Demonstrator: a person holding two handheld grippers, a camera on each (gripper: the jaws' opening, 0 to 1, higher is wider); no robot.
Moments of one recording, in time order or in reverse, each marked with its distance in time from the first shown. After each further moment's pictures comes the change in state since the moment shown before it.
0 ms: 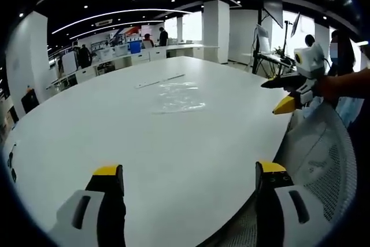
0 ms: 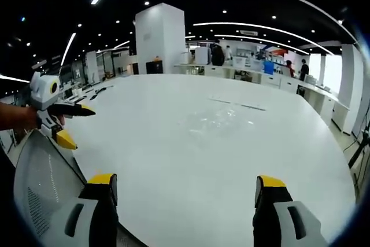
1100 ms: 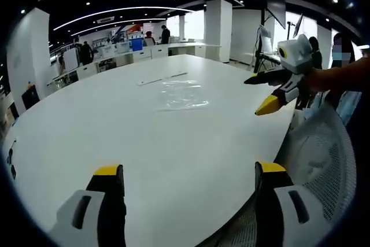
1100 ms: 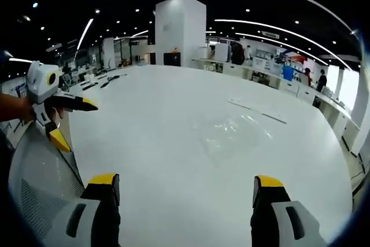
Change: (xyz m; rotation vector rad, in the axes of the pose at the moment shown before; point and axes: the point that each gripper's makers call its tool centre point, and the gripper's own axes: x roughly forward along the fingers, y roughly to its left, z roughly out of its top) left arm -0.003 0.013 -0.009 -0.019 0.014 0.007; right arm 0.050 0.018 0.025 -0.119 0.050 0.097
